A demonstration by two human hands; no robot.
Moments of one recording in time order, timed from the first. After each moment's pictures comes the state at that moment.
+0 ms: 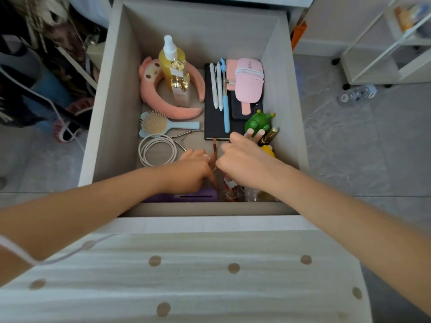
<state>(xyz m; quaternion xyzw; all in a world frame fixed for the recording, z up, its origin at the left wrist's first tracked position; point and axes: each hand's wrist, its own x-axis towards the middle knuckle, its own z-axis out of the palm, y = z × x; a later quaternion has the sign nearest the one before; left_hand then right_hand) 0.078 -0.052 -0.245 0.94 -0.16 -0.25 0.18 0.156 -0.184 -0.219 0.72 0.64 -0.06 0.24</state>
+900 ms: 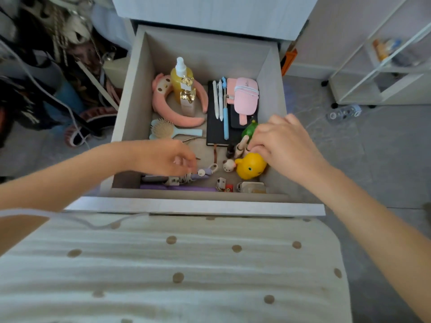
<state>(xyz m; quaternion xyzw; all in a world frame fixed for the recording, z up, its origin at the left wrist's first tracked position) 0.056 -0.007 -0.169 0.89 -0.06 -0.30 0.32 0.169 -0.237 -0.147 0.86 0.51 -0.01 0.01</state>
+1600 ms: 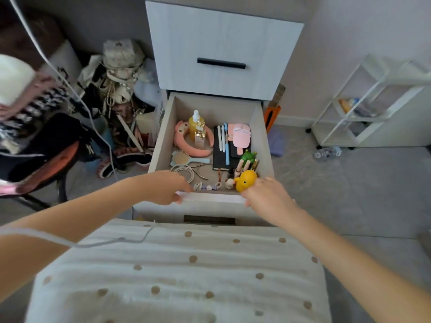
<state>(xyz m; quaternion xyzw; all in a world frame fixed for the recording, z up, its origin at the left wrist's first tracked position) -0.036 -0.035 -0.107 0.96 -0.04 -0.28 0.06 0.056 -0.263 -0.103 0.86 0.48 -0.08 0.16</state>
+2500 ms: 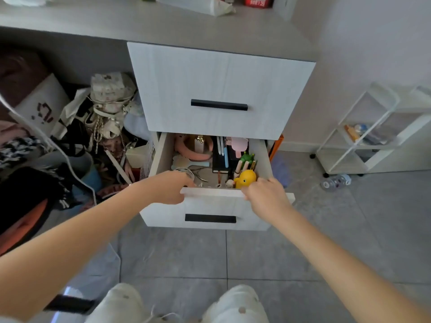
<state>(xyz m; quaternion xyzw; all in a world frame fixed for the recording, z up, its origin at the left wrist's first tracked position) 0.107 0.038 -0.106 0.97 0.03 -0.20 0.11 0.190 -0.185 -0.107 0.90 0.42 0.00 0.12</state>
